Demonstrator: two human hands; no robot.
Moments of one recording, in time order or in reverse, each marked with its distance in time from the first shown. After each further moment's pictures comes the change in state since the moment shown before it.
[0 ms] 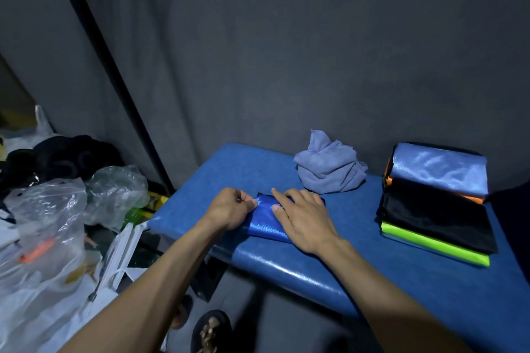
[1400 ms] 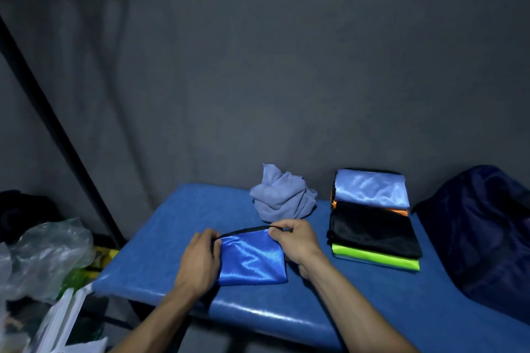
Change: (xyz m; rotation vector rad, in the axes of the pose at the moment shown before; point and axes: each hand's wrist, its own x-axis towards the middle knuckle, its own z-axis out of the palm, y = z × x) left_hand 0.005 -0.029 0.038 0.297 0.233 0.418; right_hand -0.018 0.030 -0.032 1.121 0.190 0.779
